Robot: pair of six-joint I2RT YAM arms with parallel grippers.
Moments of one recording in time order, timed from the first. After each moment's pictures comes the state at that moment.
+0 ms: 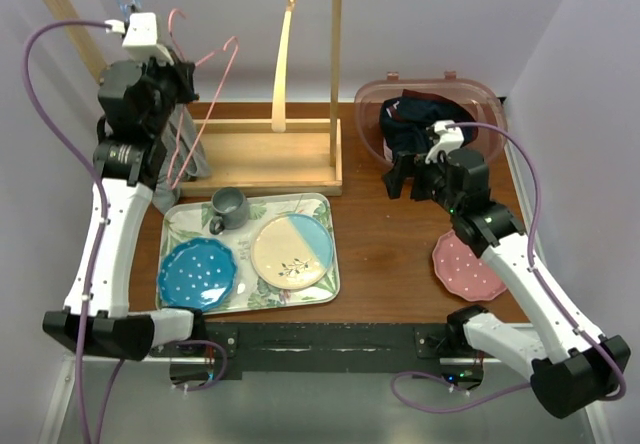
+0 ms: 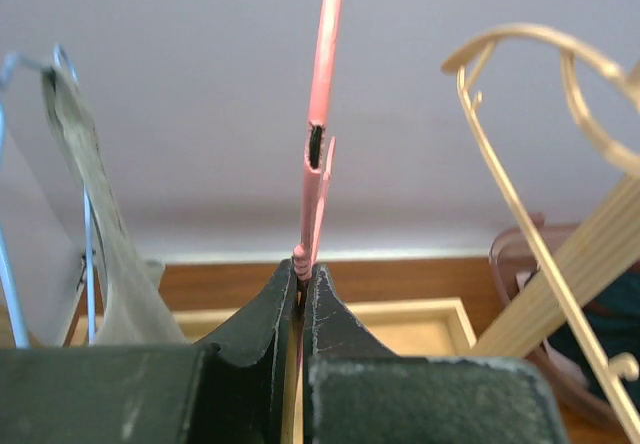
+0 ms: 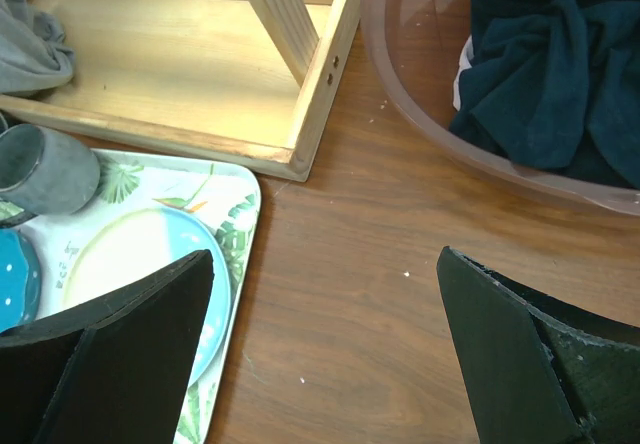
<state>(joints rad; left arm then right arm) -0.10 1.26 1.56 -0.27 0.00 -0.13 0.38 0.98 0.95 -0.34 -0.02 0.27</state>
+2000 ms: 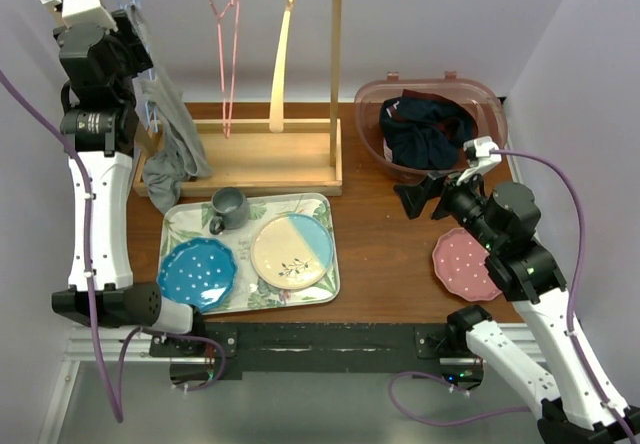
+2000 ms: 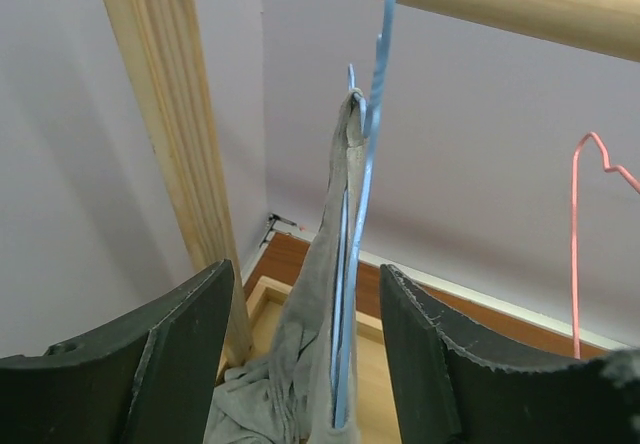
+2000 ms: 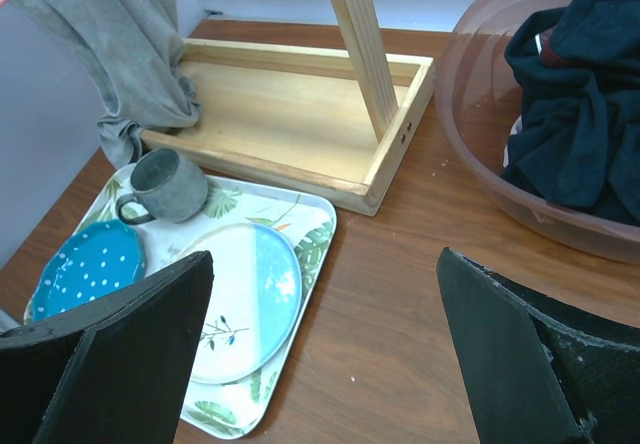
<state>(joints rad) 0.05 1.44 1.90 -0.48 -0.33 -0.09 0.38 0.67 0.94 -0.41 -0.13 0.30</state>
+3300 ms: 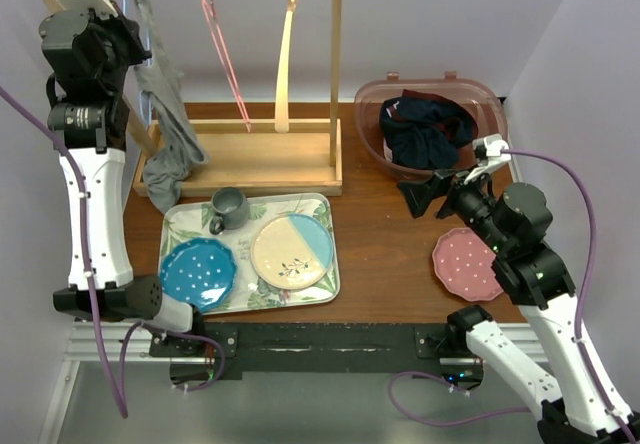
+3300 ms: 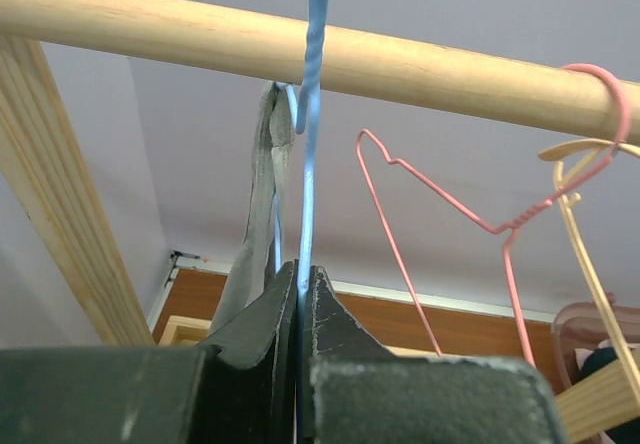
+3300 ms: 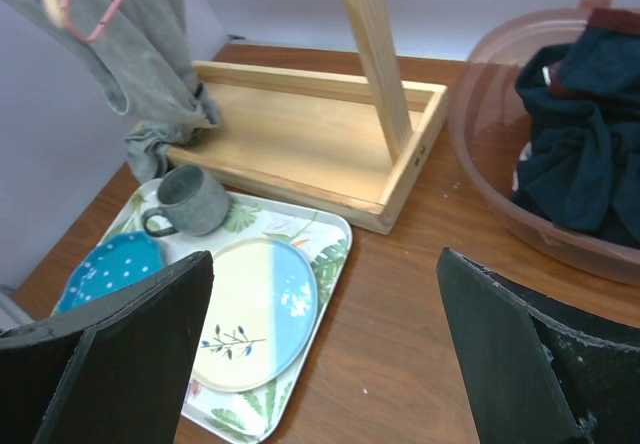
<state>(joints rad) 0.08 1.47 2.03 -0.50 -0.04 -0.15 0.38 0.66 1.00 -0.43 -0.14 0.31</state>
